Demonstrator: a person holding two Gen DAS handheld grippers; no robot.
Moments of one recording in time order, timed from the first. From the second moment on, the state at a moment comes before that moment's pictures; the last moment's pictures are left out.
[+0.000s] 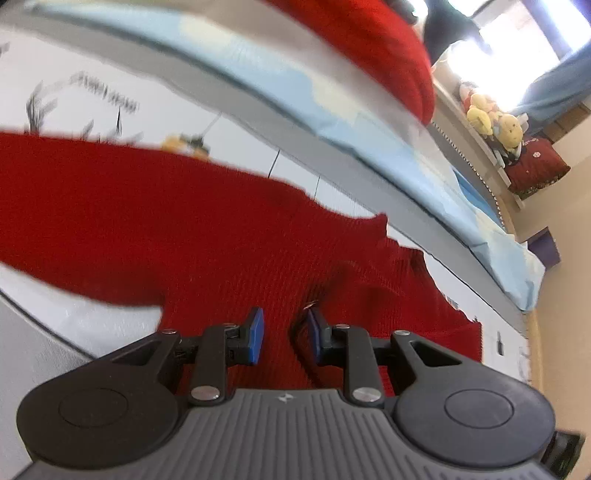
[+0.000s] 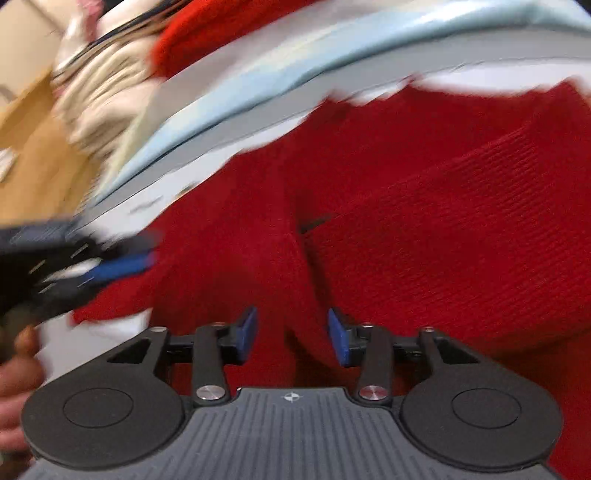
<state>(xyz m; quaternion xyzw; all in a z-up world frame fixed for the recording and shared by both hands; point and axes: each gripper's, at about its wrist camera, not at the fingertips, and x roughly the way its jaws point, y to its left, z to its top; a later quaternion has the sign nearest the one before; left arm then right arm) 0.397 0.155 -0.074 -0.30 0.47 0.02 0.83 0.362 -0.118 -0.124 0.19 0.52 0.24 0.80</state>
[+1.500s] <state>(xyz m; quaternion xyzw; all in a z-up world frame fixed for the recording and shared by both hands) 0.399 0.163 -0.054 -0.24 0.40 0.06 0.88 0.357 -0.223 -0.094 0.20 0.52 0.03 0.83</state>
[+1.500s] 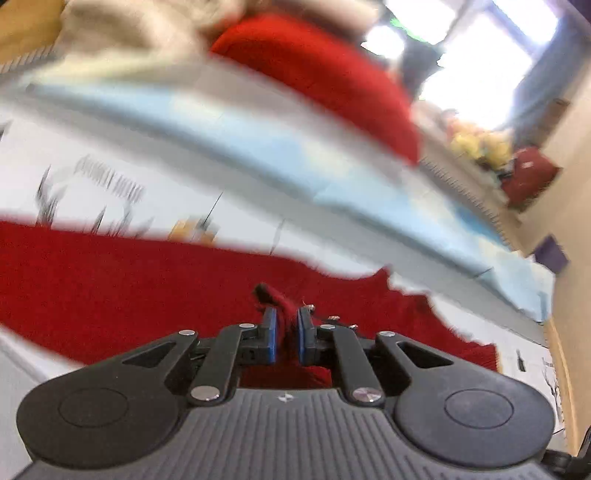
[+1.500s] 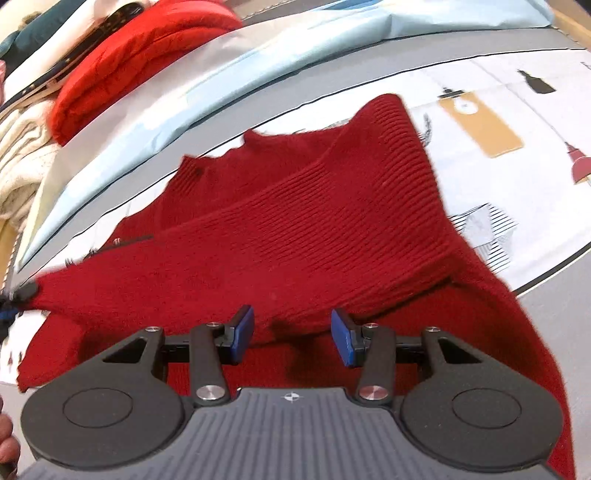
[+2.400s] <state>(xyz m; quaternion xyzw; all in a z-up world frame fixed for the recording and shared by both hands) 0.387 0.203 -0.070 -0.27 0.45 0.09 0.85 0.355 -0.333 -0.129 0.41 0.48 -0.17 0.75</state>
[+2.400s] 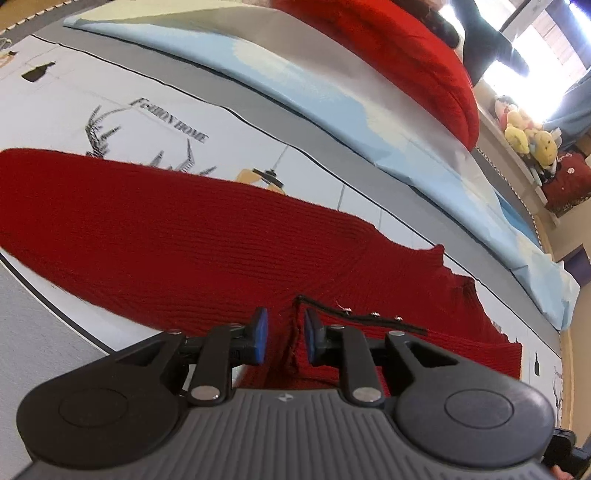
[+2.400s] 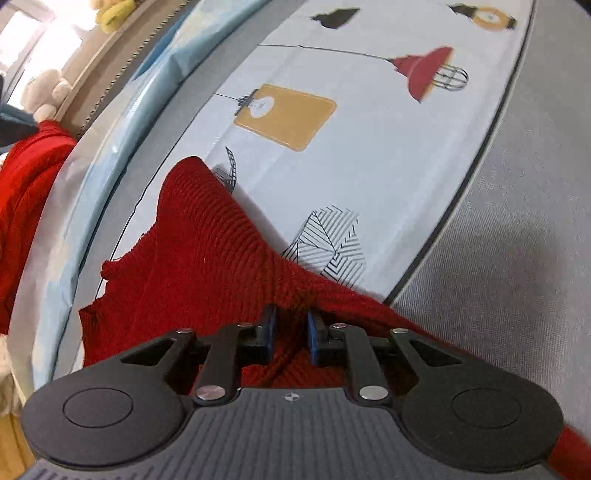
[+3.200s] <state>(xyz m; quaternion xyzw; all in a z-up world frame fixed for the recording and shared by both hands) 0.340 0.356 -0.093 -0.24 0.44 0.34 0.80 0.362 -0.269 -0.087 0.25 0.47 -0.09 0.84</state>
